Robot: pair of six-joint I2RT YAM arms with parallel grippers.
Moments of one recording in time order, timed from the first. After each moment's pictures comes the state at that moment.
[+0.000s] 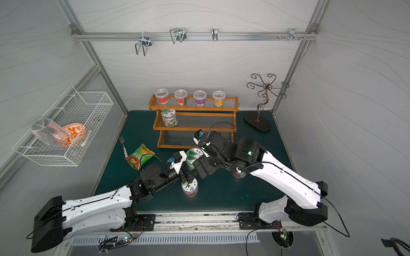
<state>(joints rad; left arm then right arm) -1.01 1.00 0.47 0.51 -0.11 -0.02 1.16 1.29 1.72 -1.32 0.20 0.34</state>
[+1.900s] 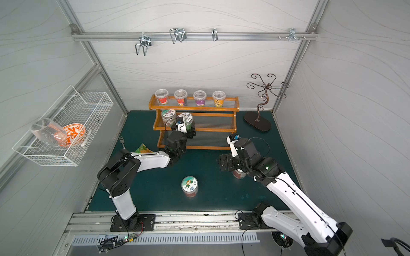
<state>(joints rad) -0.62 1.83 0.97 0.86 -0.53 -0.08 0.69 0.92 1.01 -0.85 -0.02 0.34</state>
